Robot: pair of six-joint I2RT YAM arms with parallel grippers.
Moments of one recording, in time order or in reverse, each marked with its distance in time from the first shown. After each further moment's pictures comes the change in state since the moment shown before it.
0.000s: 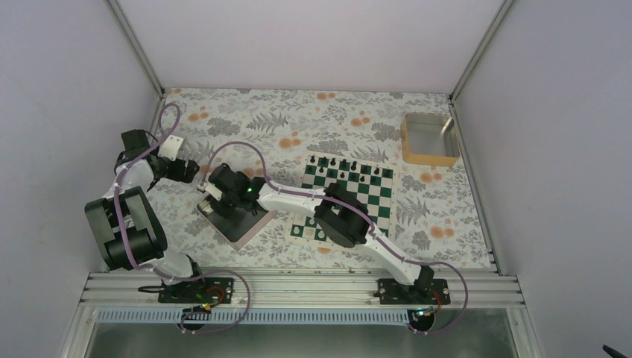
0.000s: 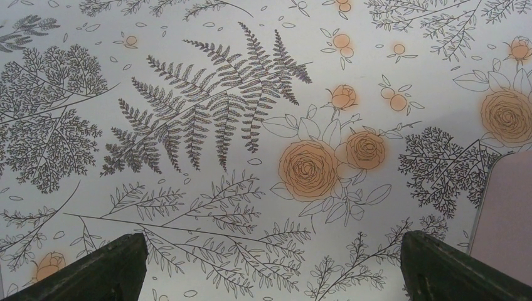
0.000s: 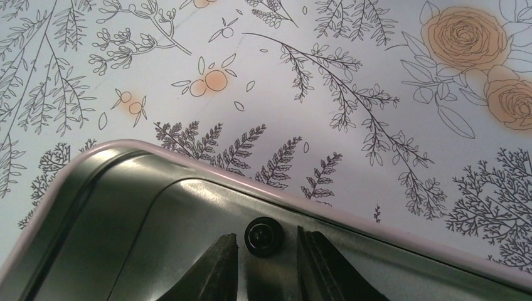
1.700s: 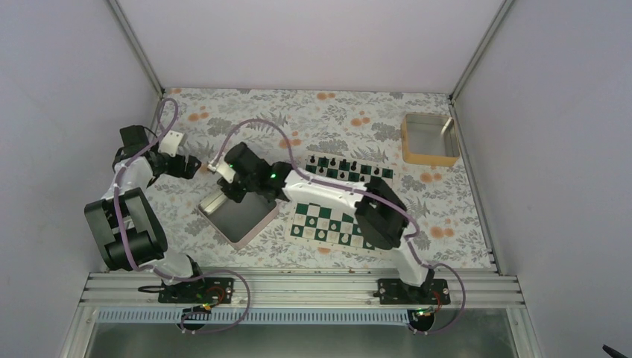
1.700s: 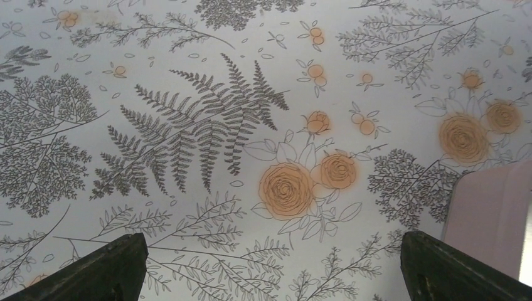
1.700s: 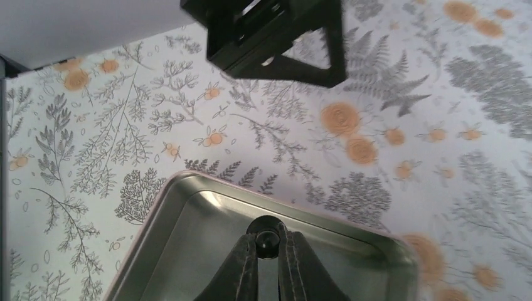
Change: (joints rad) left arm -0.008 -0.003 0.042 -0.040 0.053 -0.016; right arm -0.036 -0.336 -0.232 0.018 0.025 -0.035
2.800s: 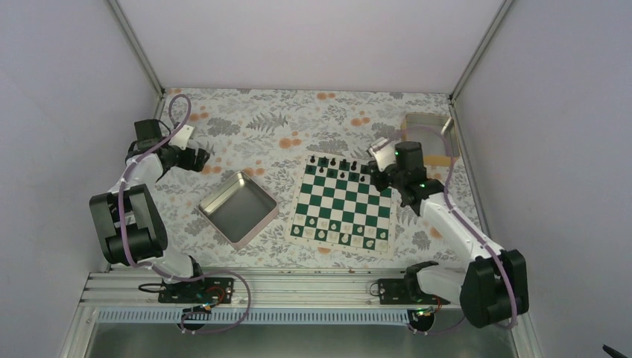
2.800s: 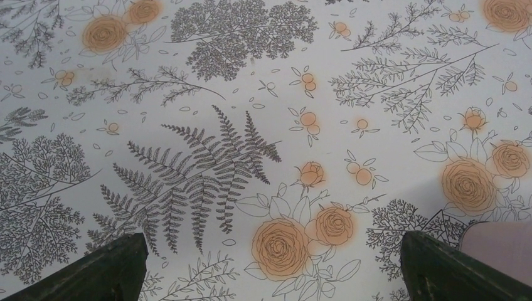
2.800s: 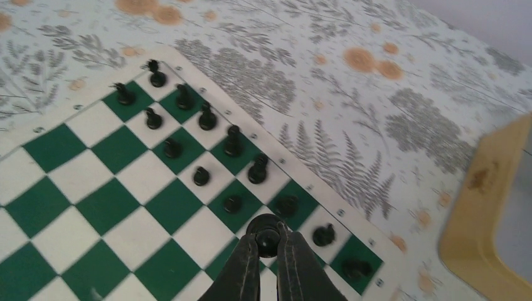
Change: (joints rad) left arm -0.106 0.025 0.006 0.124 -0.051 -0.075; right arm -0.789 -0.988 -1.064 0.072 -0.071 -0.263
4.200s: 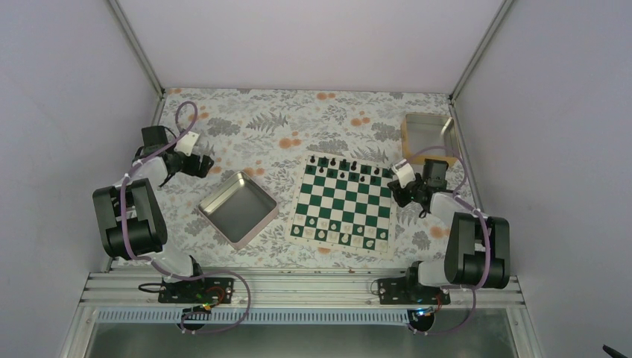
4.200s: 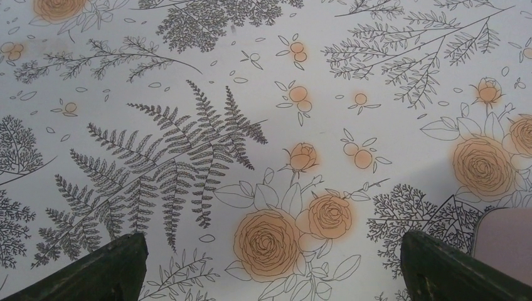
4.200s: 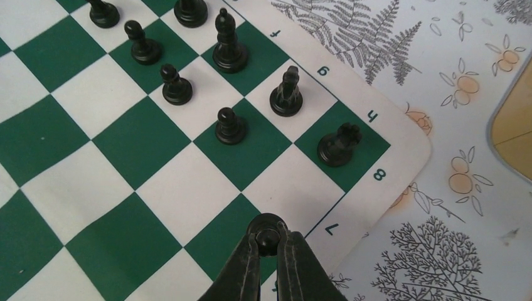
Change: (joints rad) left arm -0.013 0.044 -0.062 0.074 -0.004 0.013; right arm -0.441 0.190 -0.198 0.144 -0.332 -0.315
